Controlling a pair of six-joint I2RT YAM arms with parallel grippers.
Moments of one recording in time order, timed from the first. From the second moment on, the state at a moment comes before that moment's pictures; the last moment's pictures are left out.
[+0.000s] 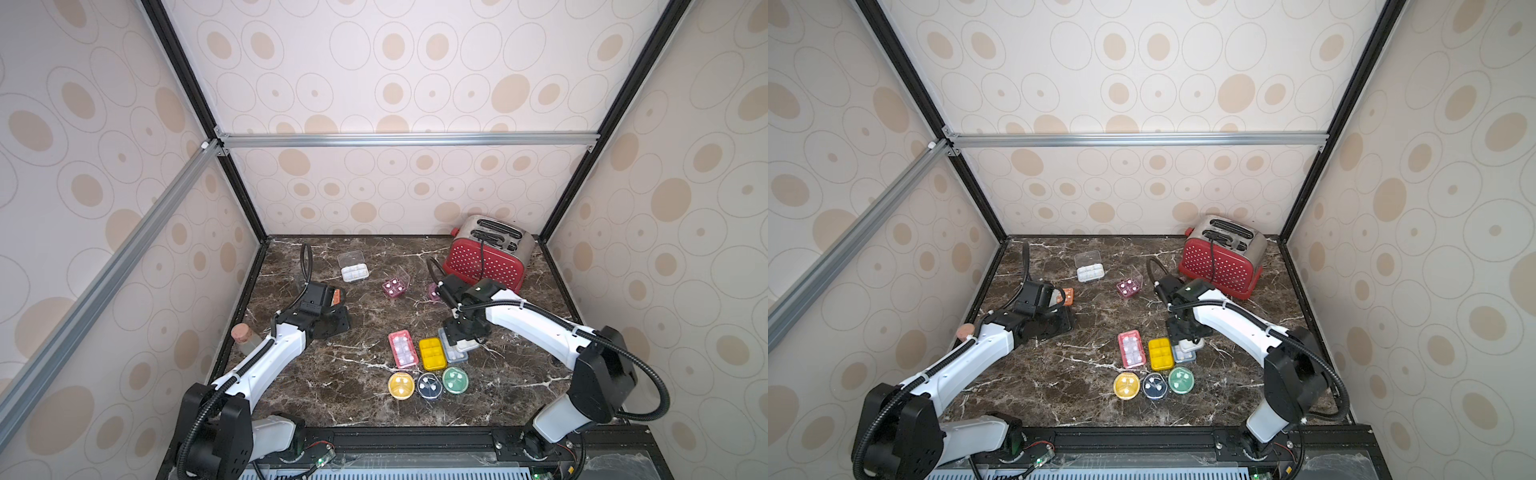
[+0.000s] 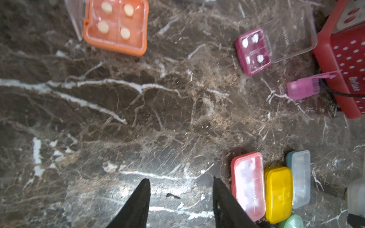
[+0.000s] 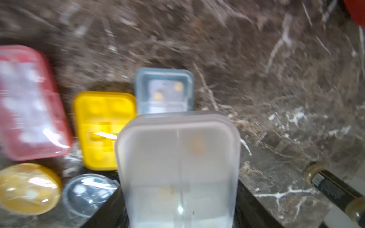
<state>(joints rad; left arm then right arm) -0.30 1.27 0.83 -0.51 0.11 -0.57 0.61 1.55 1.19 -1.13 0.18 0.42</state>
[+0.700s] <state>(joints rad) -0.39 1.37 0.91 -0.46 0.12 -0.58 0.35 1.56 0.93 -0.78 0.06 0.12</state>
